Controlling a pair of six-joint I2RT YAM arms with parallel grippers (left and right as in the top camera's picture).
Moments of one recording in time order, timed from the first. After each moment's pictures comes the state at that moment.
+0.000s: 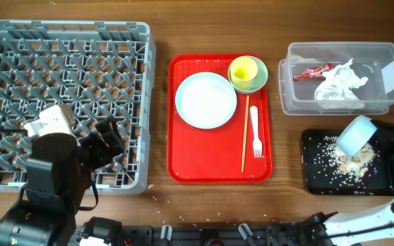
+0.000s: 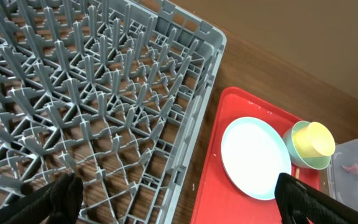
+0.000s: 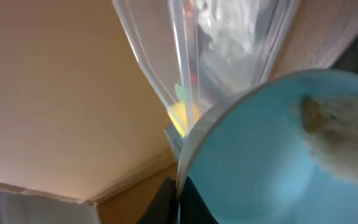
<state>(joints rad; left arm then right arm) -0.23 0.71 1.10 -1.05 -0.22 -0.58 -1.07 1.88 1.23 -1.34 -1.17 -0.07</state>
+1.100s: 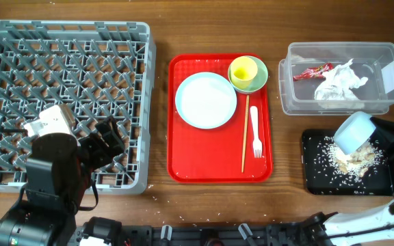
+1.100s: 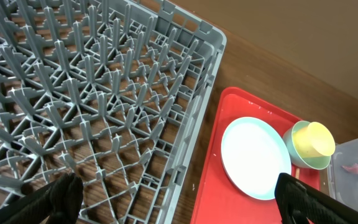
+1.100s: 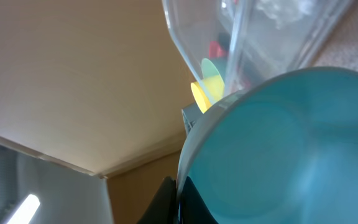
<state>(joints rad) -0.23 0.71 1.10 -1.05 -0.22 -0.58 -1.07 1.84 1.22 -1.61 -1.25 -0.37</state>
